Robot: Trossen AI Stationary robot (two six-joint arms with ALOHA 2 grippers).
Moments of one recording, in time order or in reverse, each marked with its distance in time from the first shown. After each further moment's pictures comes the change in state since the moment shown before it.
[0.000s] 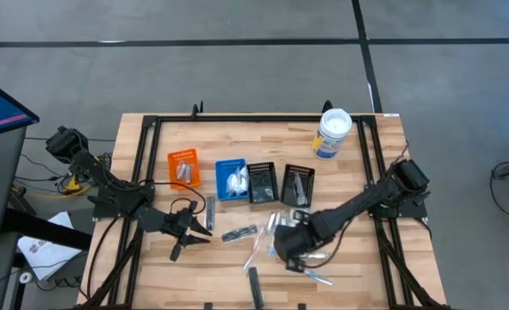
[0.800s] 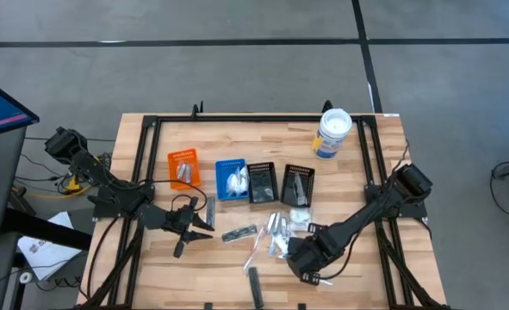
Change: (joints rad) left arm 0.036 0.000 0.000 0.014 -0.018 0.060; right arm 0.111 0.008 -0.105 0.025 -0.084 0.150
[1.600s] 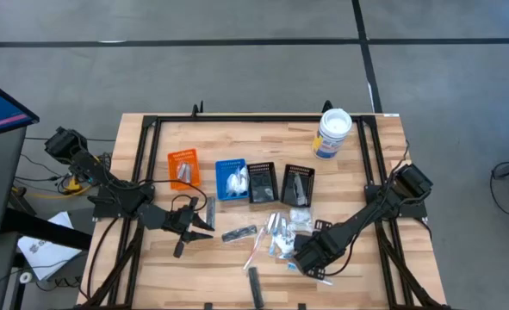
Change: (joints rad) left arm 0.000 0.000 0.000 0.001 0.000 0.000; right arm 0.006 0.000 -0.107 -0.008 0.006 0.023
